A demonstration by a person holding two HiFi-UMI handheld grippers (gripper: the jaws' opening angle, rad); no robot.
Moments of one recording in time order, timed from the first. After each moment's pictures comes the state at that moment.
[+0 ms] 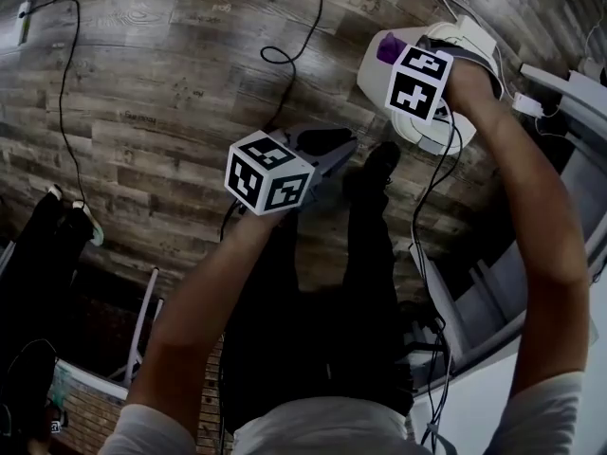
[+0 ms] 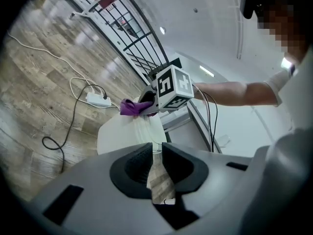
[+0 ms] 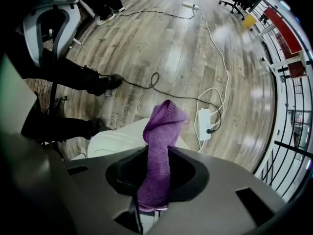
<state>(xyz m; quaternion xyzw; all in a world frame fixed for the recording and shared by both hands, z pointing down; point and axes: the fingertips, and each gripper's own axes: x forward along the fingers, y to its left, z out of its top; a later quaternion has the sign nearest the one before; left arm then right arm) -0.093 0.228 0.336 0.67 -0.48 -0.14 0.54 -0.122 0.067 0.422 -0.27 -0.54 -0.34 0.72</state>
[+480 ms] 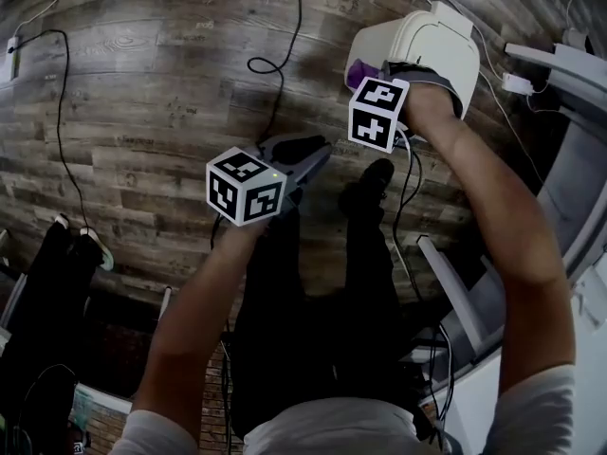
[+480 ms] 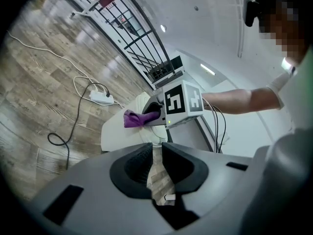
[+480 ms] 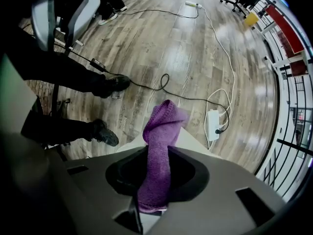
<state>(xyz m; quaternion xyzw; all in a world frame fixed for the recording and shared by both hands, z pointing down) -0.099 0.260 0.338 0.67 -0.48 -0.12 0.55 -0.085 0.125 0.425 -0.27 -0.53 -0.33 0.73</state>
